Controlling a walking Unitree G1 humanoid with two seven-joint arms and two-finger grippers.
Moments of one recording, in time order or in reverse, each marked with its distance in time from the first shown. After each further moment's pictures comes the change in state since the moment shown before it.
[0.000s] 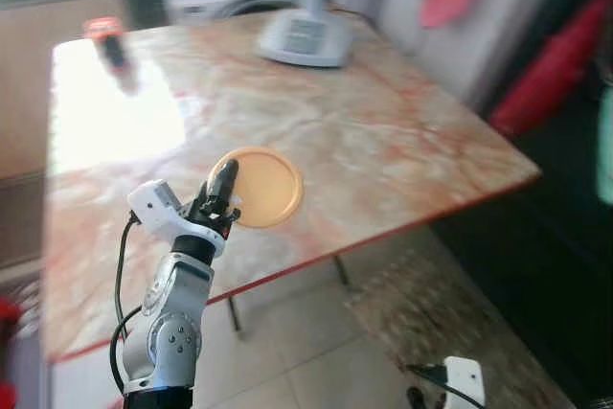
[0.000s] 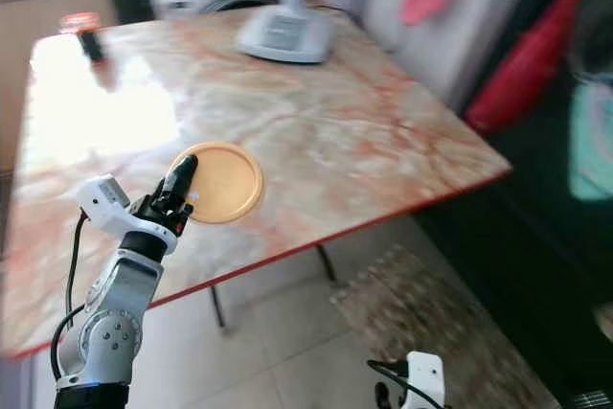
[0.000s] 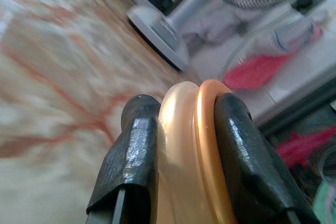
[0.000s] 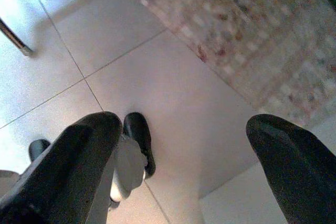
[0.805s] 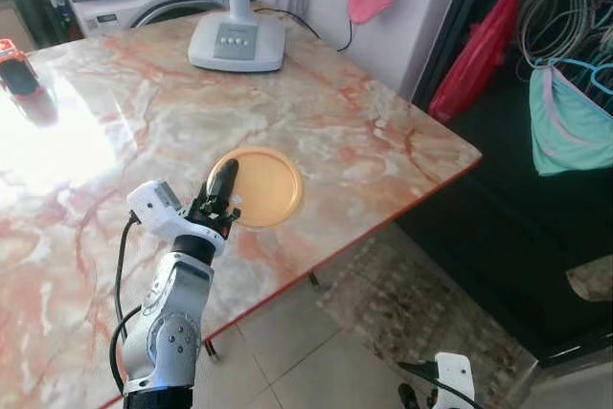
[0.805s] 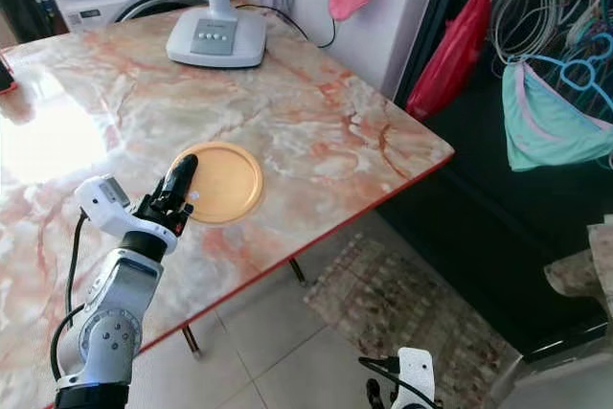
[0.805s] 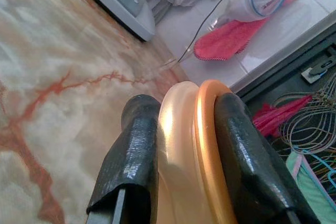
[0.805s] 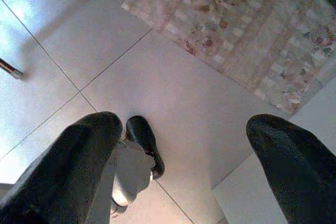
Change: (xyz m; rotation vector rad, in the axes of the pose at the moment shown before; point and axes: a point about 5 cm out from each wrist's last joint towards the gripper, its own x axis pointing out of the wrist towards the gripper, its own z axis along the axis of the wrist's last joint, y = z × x) left arm 0.000 -0.001 0.000 -0.004 -0.001 -0.001; right arm 0.002 0.008 0.003 -0.020 0.003 0.025
